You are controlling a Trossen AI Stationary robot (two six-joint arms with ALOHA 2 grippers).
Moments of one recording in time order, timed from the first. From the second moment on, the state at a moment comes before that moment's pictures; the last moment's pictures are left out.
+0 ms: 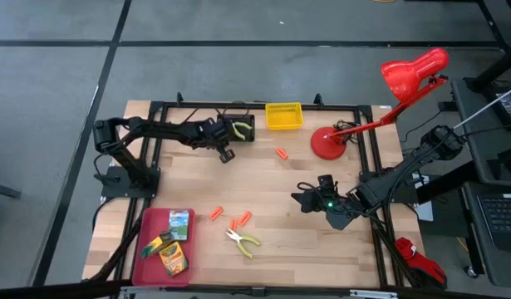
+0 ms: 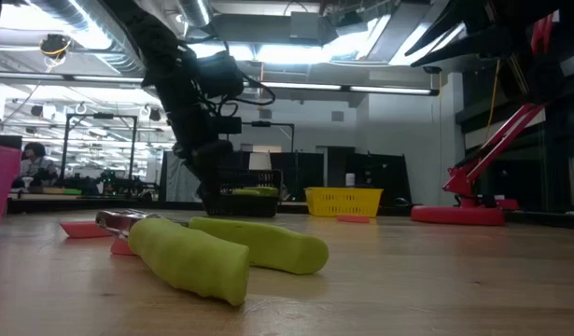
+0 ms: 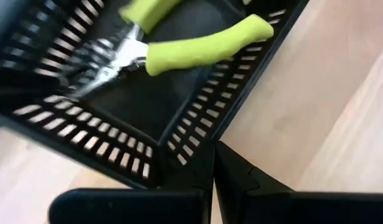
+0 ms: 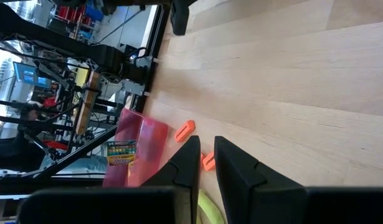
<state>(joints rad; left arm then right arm) 0.40 1.60 0.85 -0.31 -0.27 -0.11 0.63 1.30 0.76 -0.17 0.81 1.71</state>
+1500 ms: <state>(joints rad) 0.43 1.59 0.89 -0.32 -0.24 -0.06 0.63 1.30 0.76 -0.20 0.82 1.75</state>
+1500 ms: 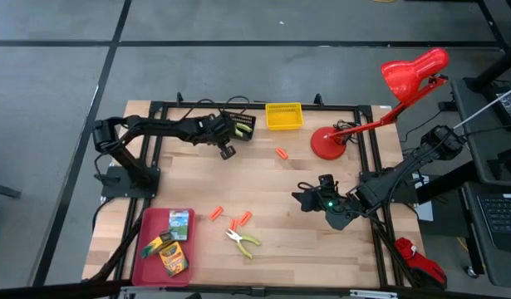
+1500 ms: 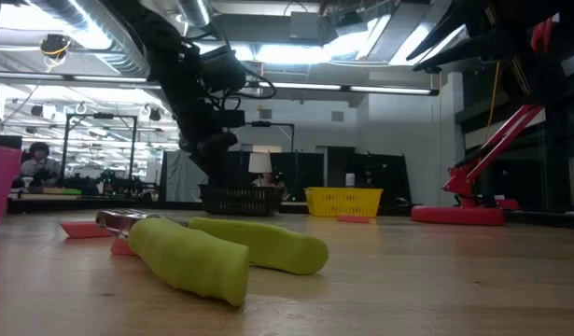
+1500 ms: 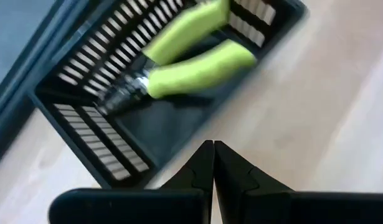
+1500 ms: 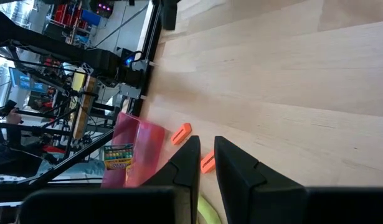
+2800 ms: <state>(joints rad) 0.53 1.81 1.08 -0.10 -0.14 -0.07 0.63 1.30 0.76 -0.22 0.80 1.77</state>
